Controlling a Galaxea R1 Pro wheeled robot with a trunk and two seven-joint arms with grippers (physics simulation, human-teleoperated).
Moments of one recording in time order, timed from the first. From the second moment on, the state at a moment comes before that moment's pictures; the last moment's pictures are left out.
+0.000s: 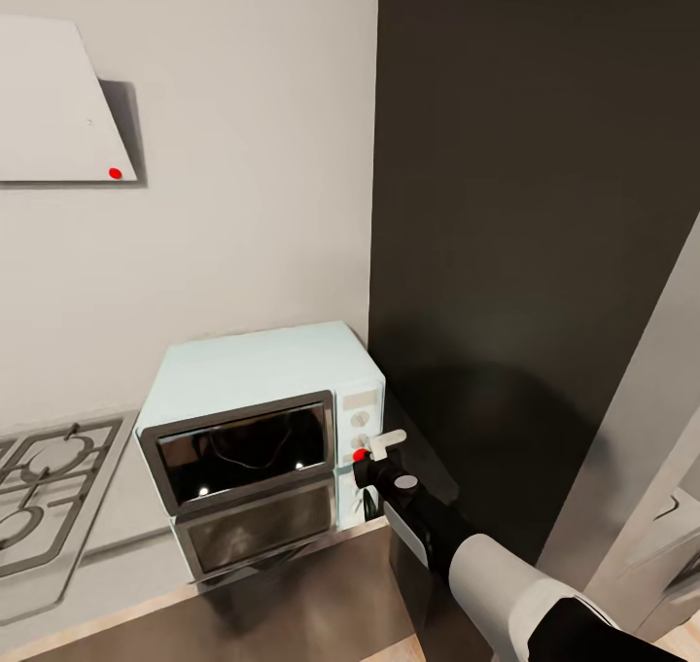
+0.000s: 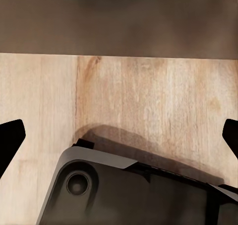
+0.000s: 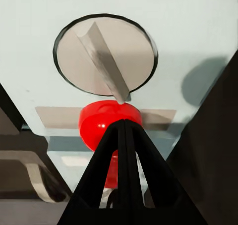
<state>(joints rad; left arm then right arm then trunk) 0.08 -0.11 0.32 -0.51 0.01 -0.22 -0.06 -0.79 0.17 0.56 -0.42 -0.28 0.05 -0.10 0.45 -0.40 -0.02</state>
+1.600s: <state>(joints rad) 0.08 -0.11 0.32 -0.51 0.01 -0.22 -0.06 -0.74 0.17 0.56 -0.41 -0.28 0.05 -0.10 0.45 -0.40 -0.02</state>
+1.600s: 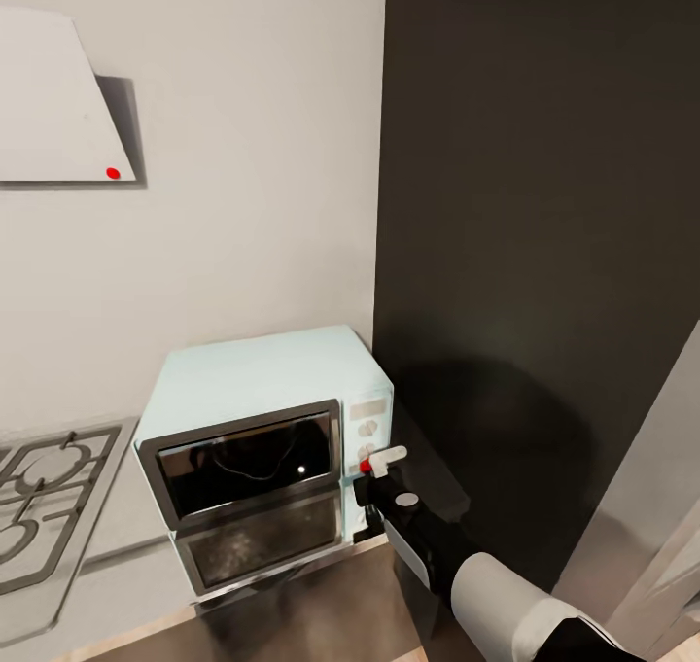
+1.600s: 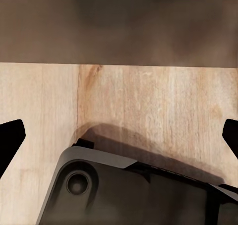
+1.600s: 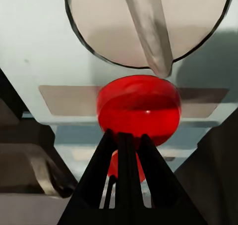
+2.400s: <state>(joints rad) 0.08 -0.11 0.32 -0.51 0.01 -0.22 -0.06 -0.73 0.17 0.56 -0.45 -0.28 0.00 -0.11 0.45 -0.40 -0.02</state>
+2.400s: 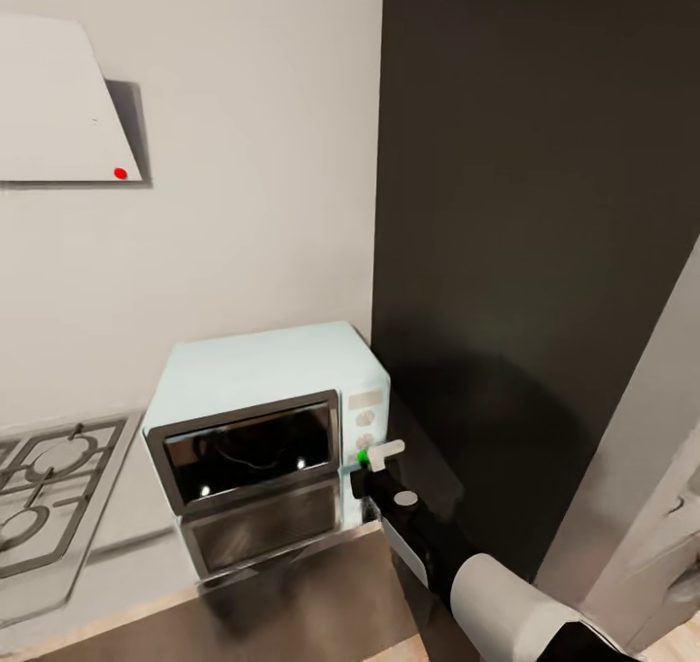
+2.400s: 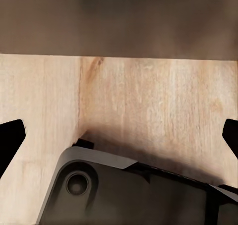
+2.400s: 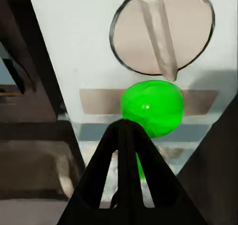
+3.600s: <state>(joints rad) 0.08 -0.11 0.32 -0.51 0.00 -0.22 -0.06 -0.27 -0.02 0.57 -0.77 -0.21 -0.07 -0.11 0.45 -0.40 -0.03</state>
